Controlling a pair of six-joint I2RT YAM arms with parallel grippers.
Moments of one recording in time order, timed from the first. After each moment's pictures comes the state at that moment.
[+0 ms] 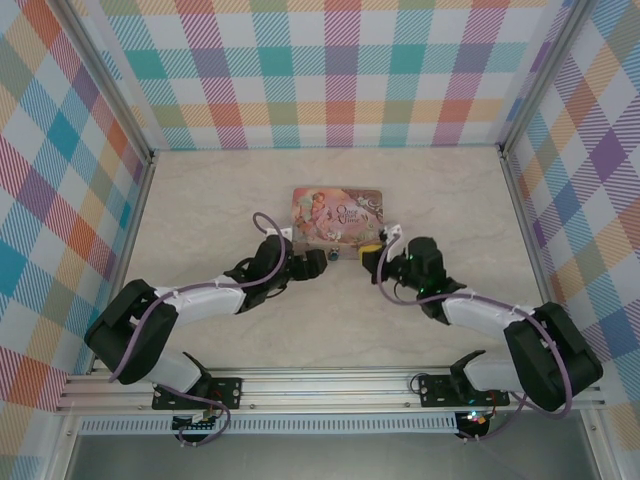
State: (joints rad) left arm -0.67 1.46 0.63 0.24 -0.01 -0.68; right arm 0.47 1.28 0.45 0.50 -0.37 0.26
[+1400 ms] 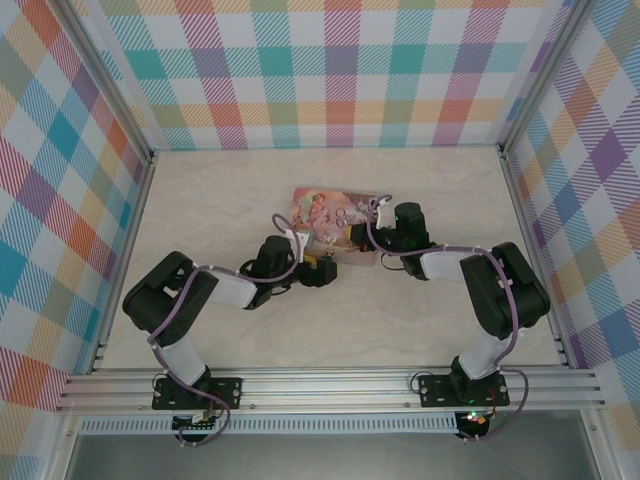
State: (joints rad) left arm -0.61 1.75 0.61 0.62 0.35 -0.47; right arm 0.41 1.71 0.74 0.52 -0.55 0.47
